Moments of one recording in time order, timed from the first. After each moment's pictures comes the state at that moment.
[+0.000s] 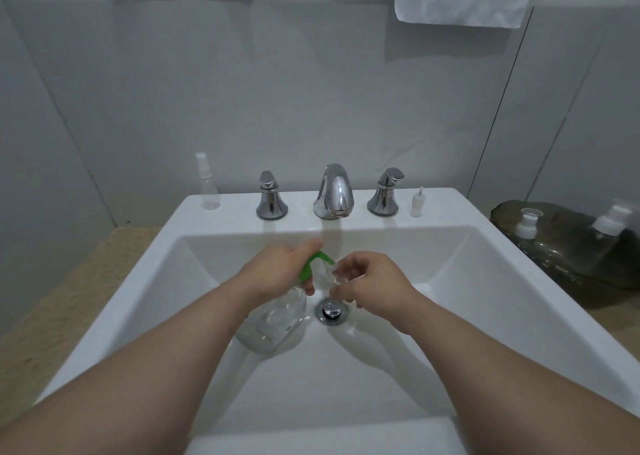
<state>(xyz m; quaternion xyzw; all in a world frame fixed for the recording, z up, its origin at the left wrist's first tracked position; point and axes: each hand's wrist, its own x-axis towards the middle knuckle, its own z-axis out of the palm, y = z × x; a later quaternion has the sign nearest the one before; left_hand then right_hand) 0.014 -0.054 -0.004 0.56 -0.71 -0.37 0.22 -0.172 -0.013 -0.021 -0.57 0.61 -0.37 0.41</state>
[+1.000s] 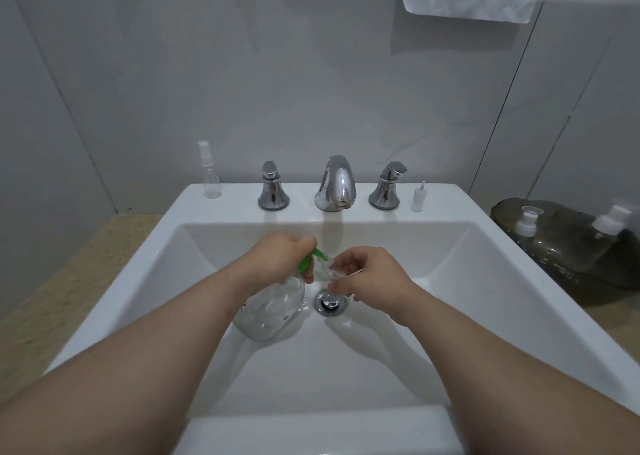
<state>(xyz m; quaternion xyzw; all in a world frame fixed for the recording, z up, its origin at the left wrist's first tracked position) 0.012 -0.050 0.004 0.56 -0.70 -0.38 0.22 -0.174 -0.013 -0.023 -0.58 0.61 -0.34 0.41</state>
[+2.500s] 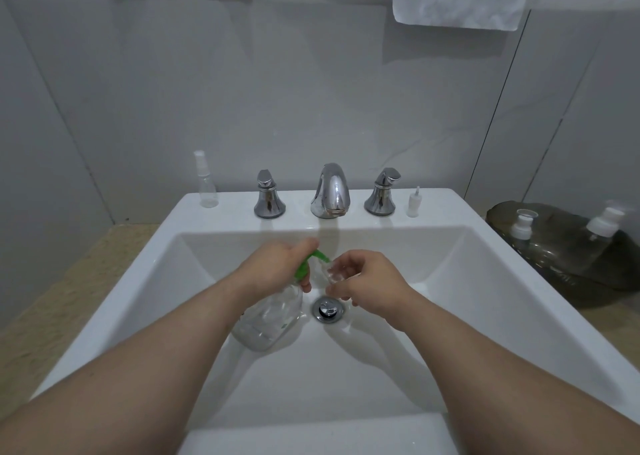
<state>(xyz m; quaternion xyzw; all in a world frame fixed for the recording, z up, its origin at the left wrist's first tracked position) 0.010 -0.053 -0.003 0.56 -0.69 -0.39 0.24 -0.174 -0.015 -0.022 -0.57 0.60 -0.37 0.42</state>
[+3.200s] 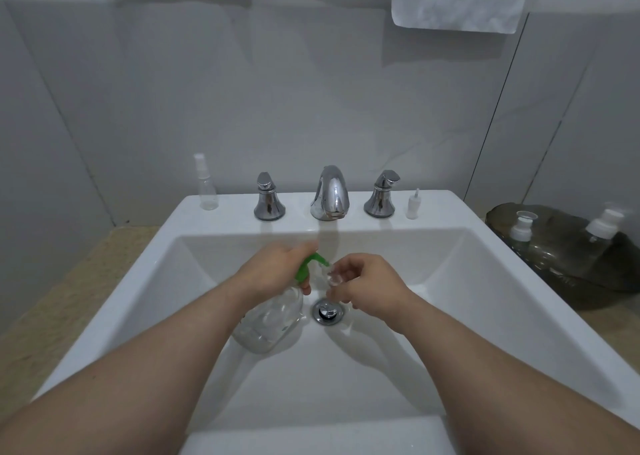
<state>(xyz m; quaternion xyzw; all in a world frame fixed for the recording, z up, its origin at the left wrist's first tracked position) 0.013 -0.053 -0.004 0.55 -0.70 -0.38 0.24 -0.174 -0.017 -0.024 -0.57 0.61 -0.36 0.42</state>
